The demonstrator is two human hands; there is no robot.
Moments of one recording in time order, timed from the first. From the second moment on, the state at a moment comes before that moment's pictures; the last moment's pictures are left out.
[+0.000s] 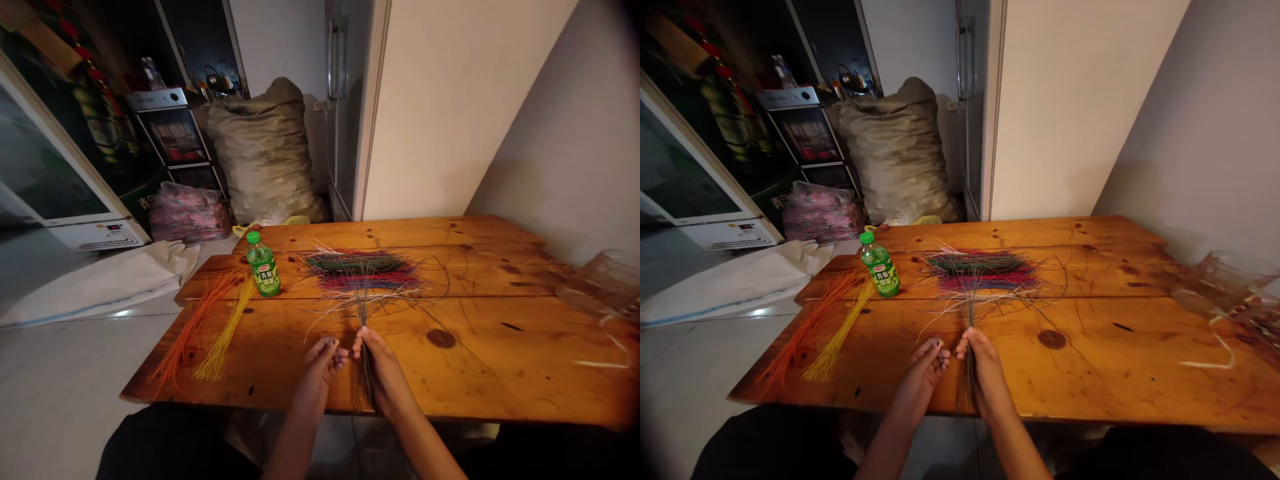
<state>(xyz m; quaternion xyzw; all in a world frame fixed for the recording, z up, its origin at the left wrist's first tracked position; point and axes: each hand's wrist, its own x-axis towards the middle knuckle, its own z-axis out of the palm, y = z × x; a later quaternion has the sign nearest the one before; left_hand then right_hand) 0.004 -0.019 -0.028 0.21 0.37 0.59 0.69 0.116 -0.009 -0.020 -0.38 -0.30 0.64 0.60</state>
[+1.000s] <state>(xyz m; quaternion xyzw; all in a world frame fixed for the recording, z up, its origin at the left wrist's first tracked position) 0.010 -0.021 -0.035 0.36 0.46 0.53 0.61 0.110 -0.010 -0.034 -0.38 -0.34 0.63 0.58</state>
